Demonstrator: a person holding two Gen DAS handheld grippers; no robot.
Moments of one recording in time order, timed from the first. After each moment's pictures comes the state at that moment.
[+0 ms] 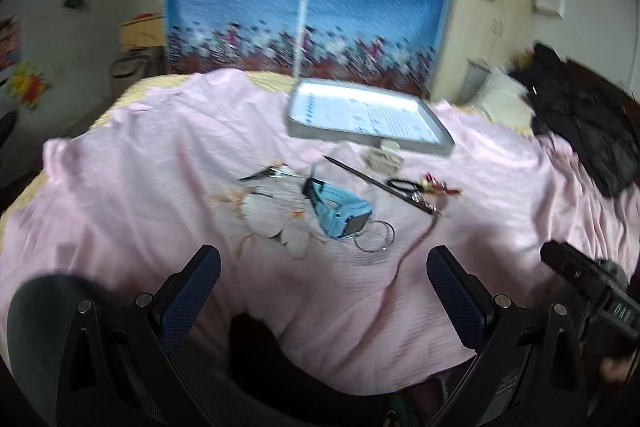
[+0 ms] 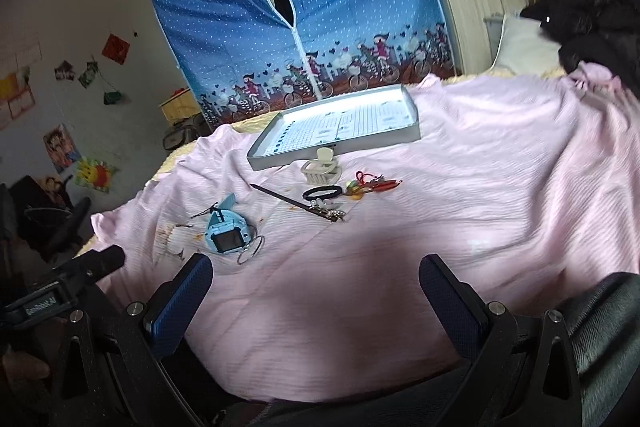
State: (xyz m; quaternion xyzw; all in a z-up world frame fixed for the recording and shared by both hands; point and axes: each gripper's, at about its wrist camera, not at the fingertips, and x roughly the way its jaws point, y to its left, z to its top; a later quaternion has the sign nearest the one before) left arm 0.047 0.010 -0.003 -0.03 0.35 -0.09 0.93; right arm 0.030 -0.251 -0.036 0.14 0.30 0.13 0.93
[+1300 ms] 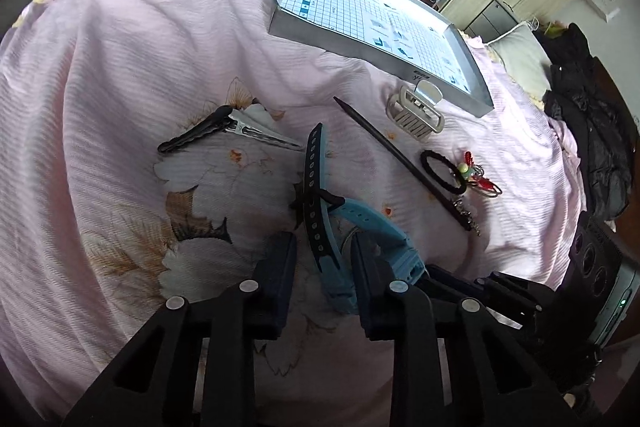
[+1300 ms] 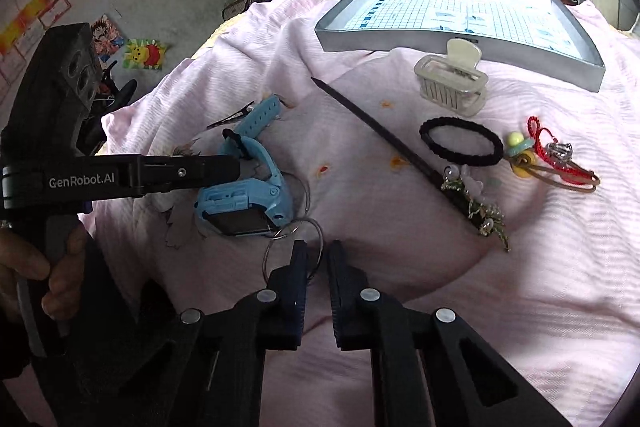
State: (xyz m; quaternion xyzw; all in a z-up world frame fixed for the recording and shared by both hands) left arm 0.208 0.048 -0.056 -0.12 0.55 -0.14 0.81; right arm 0.177 -0.159 -0.106 0.05 0.49 0.31 0.82
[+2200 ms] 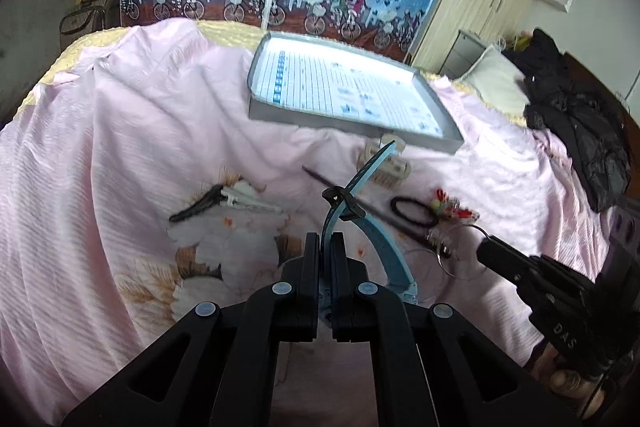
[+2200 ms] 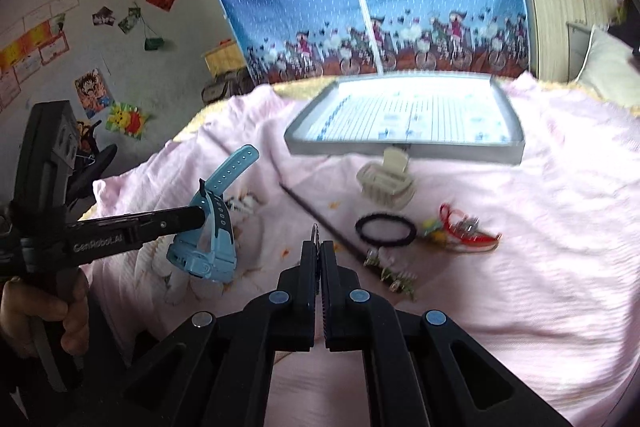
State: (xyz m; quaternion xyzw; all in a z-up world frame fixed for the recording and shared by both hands) left arm 0.186 0.021 -0.024 -0.08 0.43 -0.15 0.89; right arm 0.149 -0.194 -0.052 0.06 0.34 0.24 0.91
